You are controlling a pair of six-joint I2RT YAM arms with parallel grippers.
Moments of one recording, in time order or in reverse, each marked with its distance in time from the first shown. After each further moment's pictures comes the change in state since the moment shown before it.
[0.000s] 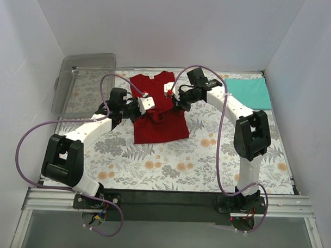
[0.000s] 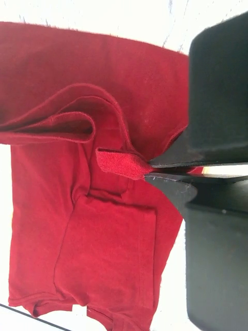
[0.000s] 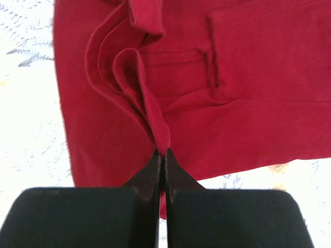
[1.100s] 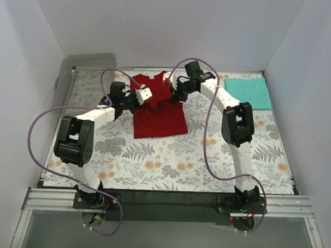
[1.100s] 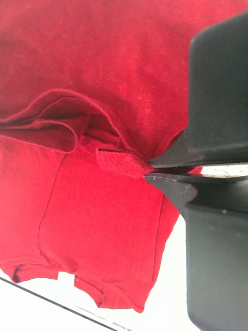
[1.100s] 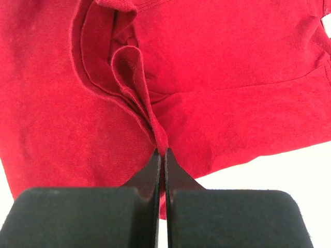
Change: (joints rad) left arm 0.090 0.277 0.134 0.183 0.000 0.012; right arm -0.050 0.340 0.390 -0.021 0.037 0.103
